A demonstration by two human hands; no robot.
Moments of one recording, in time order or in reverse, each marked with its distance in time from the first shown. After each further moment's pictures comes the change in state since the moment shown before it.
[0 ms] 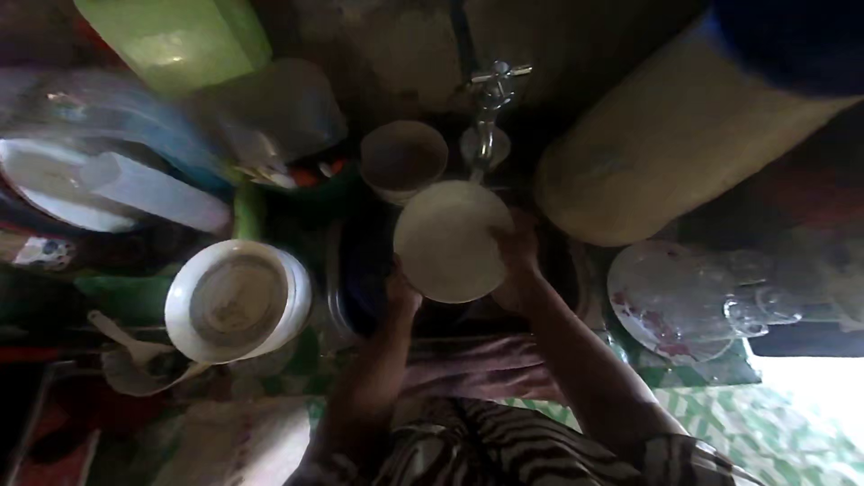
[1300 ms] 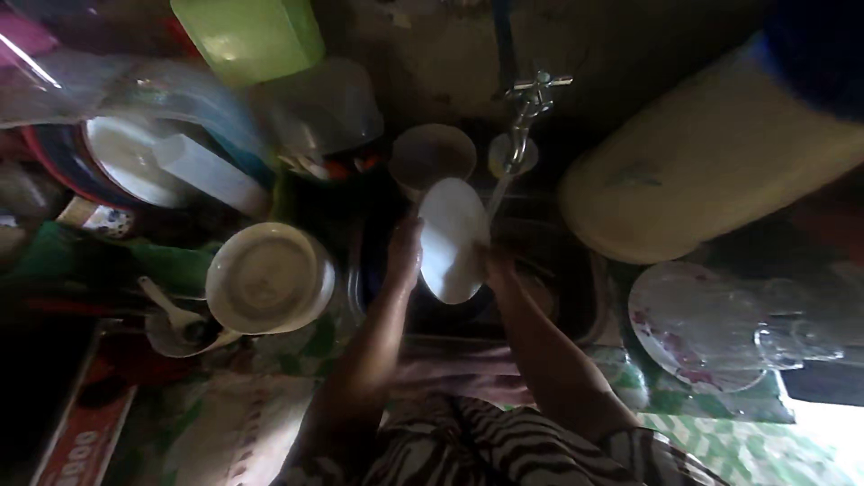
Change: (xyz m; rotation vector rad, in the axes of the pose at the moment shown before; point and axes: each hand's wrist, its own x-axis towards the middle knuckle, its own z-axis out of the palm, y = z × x) left_hand -0.044 0.103 -0.002 0.611 -0.260 0.542; right_hand 0.011 0.050 0.081 0.227 -0.074 0.348
